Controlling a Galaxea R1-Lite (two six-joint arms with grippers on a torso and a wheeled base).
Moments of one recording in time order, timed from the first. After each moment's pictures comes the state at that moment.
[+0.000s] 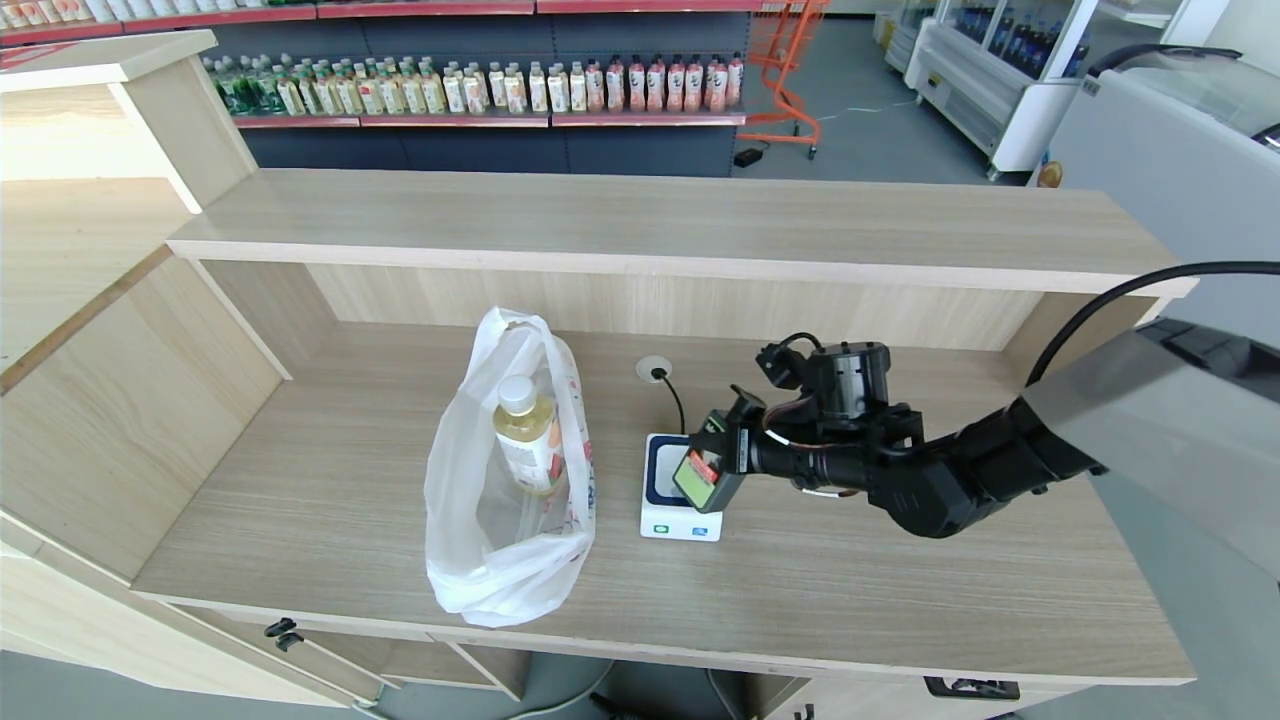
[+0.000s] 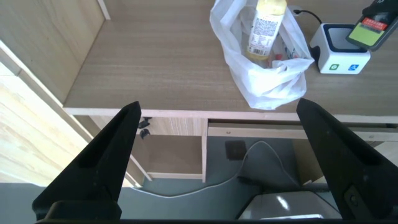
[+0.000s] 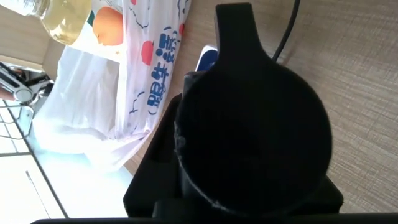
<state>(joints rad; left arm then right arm) 0.00 0.00 0.00 0.00 -0.06 0.03 0.46 2.22 -1.18 -0.66 0.33 0.28</state>
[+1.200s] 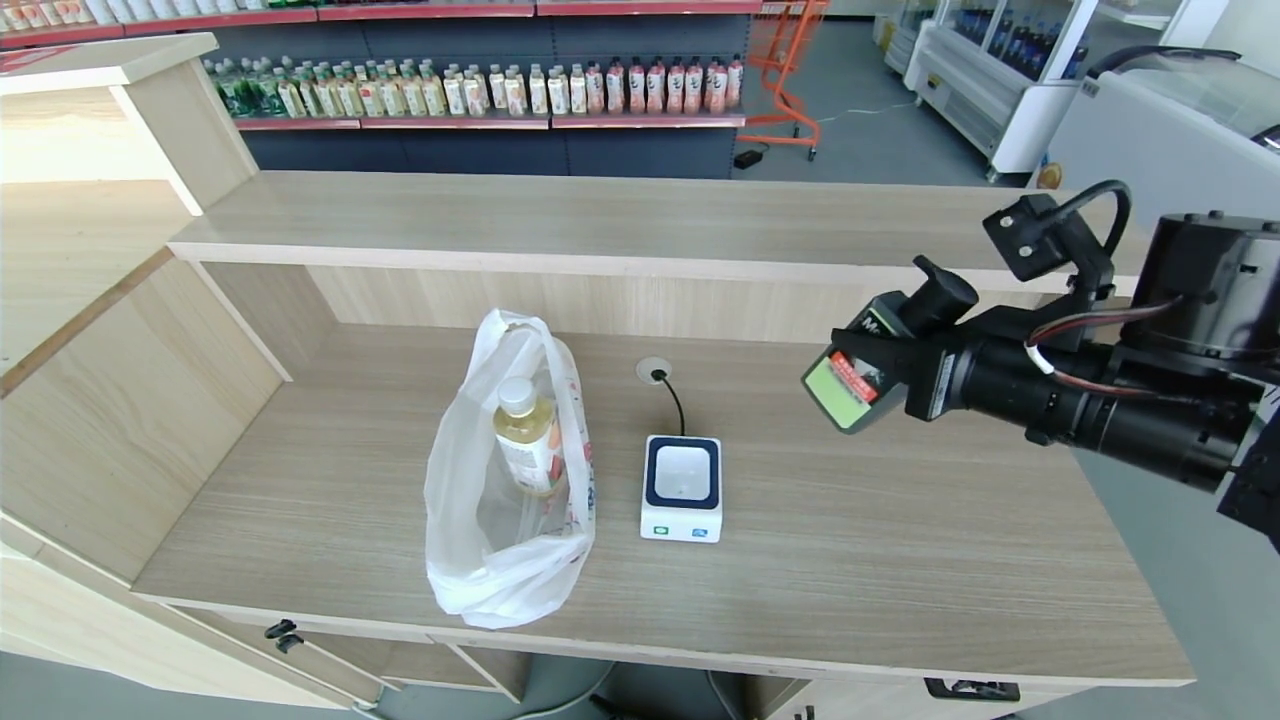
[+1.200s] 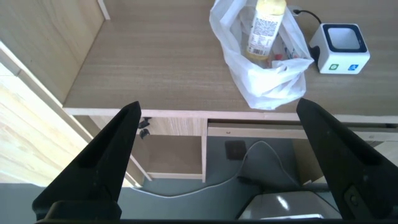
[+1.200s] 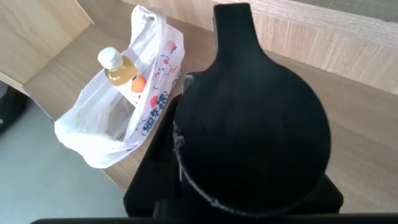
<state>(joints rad) 0.00 0.00 0.00 0.00 -0.06 0.03 0.41 1.57 -0.81 -0.69 0.21 0.01</state>
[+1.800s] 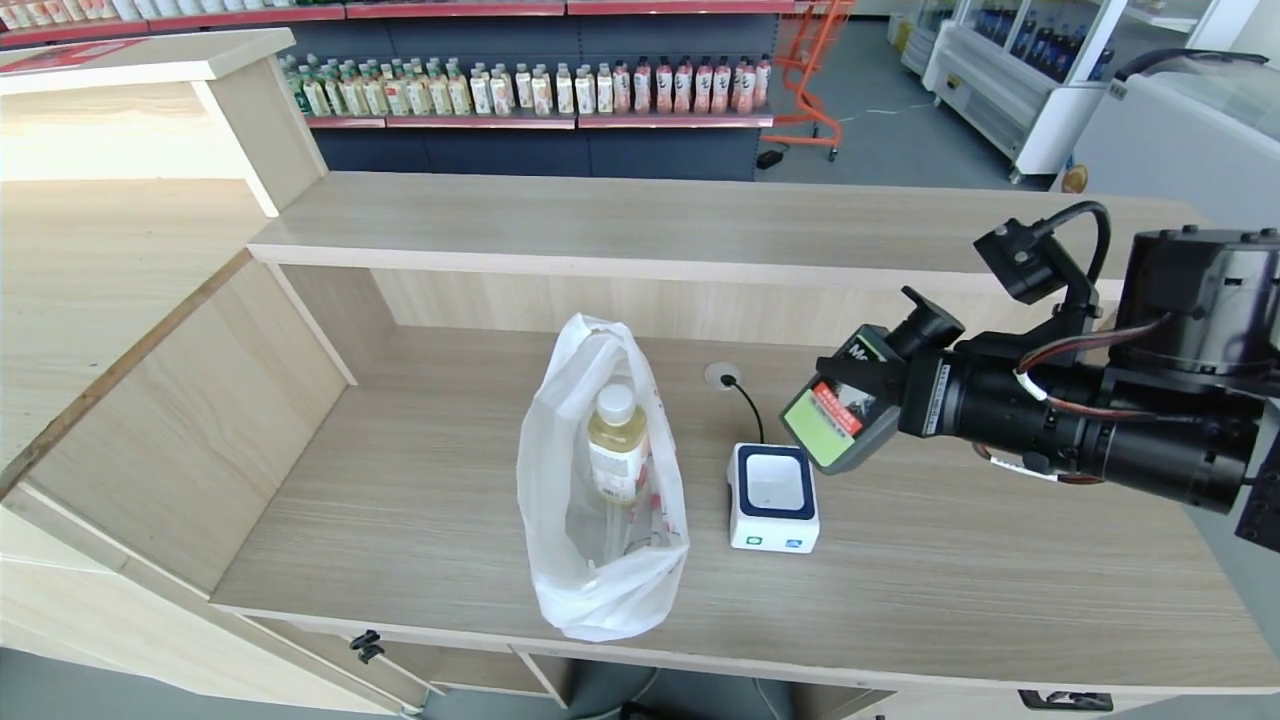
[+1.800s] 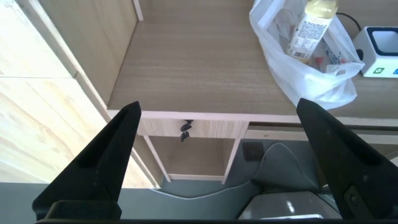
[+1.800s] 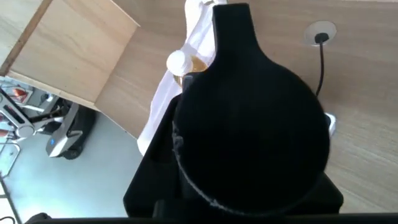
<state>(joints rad) 0.00 0.00 0.00 0.00 -0.06 0.03 0.46 1.55 -0.81 -0.57 0.22 0.25</state>
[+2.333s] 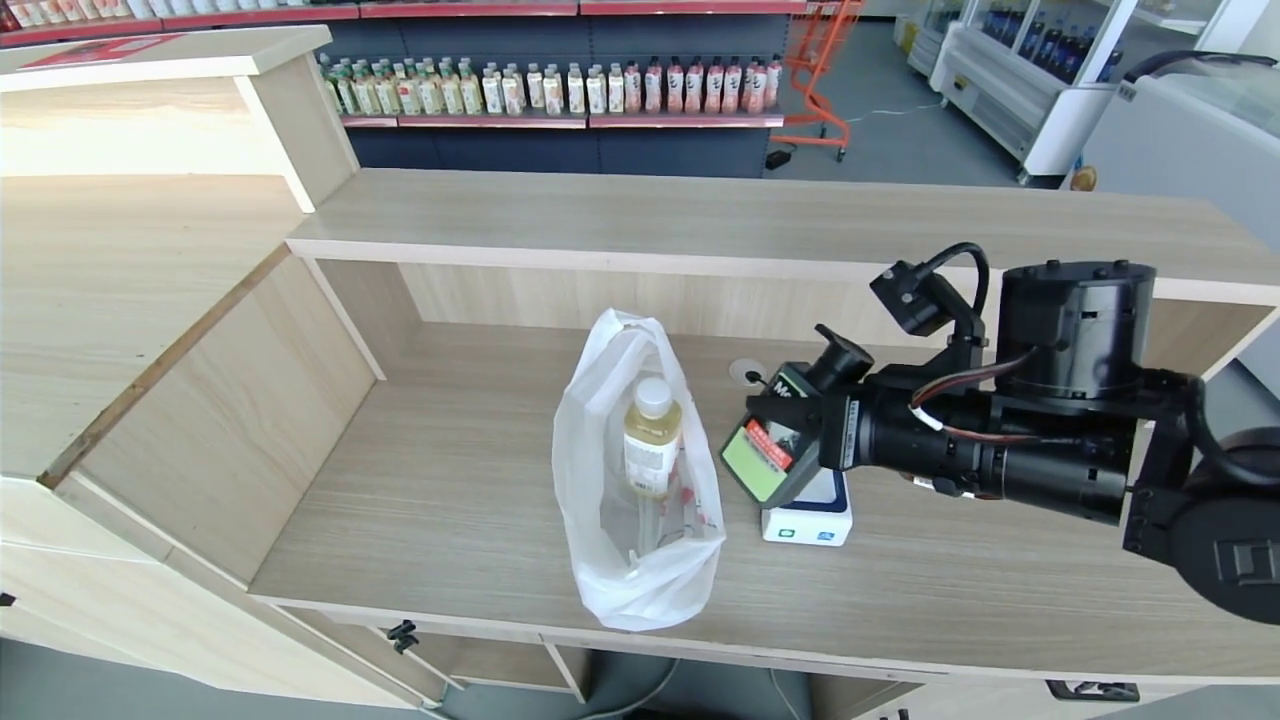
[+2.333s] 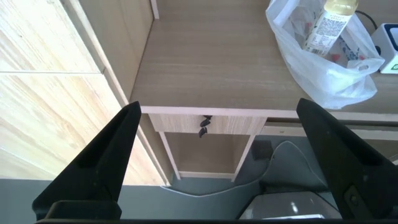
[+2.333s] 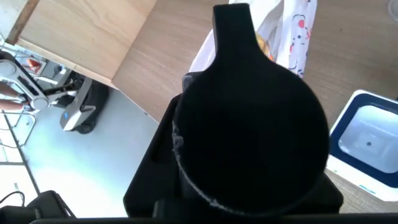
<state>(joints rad) 0.00 0.00 0.00 0.00 -0.06 0.03 0.56 1.68 -0.85 -0.58 0.21 0.25</state>
